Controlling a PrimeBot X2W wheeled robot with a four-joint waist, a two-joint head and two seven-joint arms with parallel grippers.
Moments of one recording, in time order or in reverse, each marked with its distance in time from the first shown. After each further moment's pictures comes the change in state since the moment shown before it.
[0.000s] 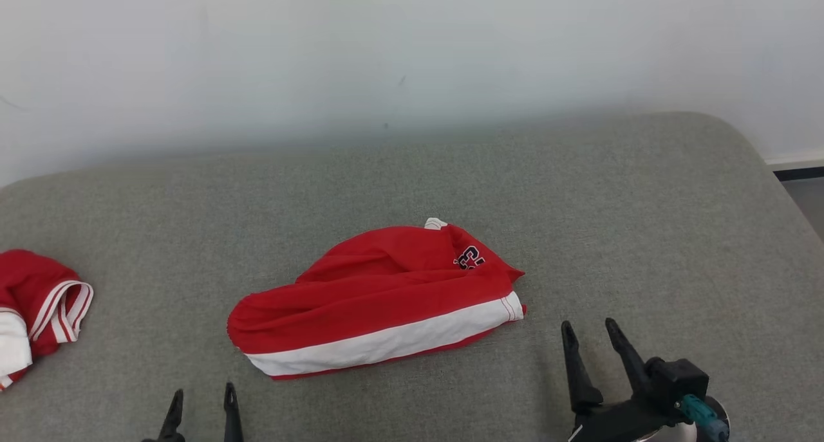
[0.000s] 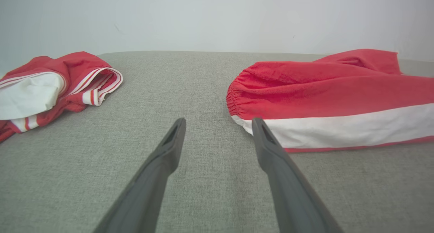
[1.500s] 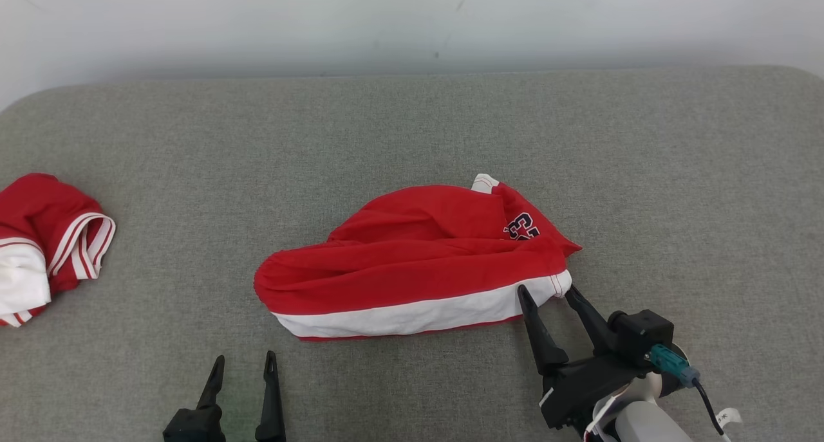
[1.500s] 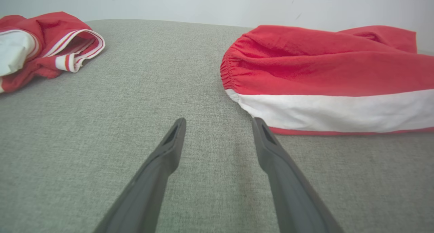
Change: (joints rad) left arm -0.039 -0.001 -0.141 -0.033 -0.068 0.035 0.000; right arm -0.151 -0.087 0.246 0.069 0.174 0.000 0.000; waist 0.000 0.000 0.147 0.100
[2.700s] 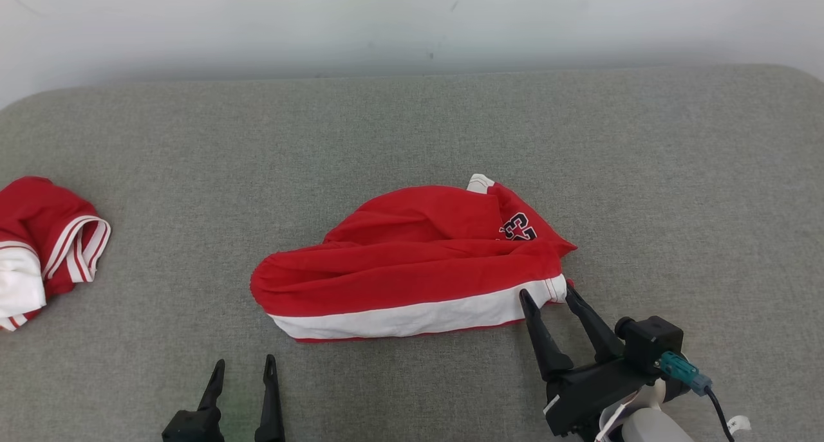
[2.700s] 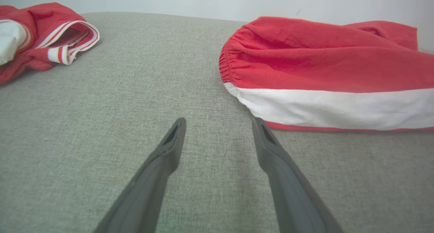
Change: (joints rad) left arm -0.004 0.000 0.002 0.022 -0.014 -0.007 0.000; right arm 0.034 -0.040 0.048 -0.067 0.076 0.000 0.000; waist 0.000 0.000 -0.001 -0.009
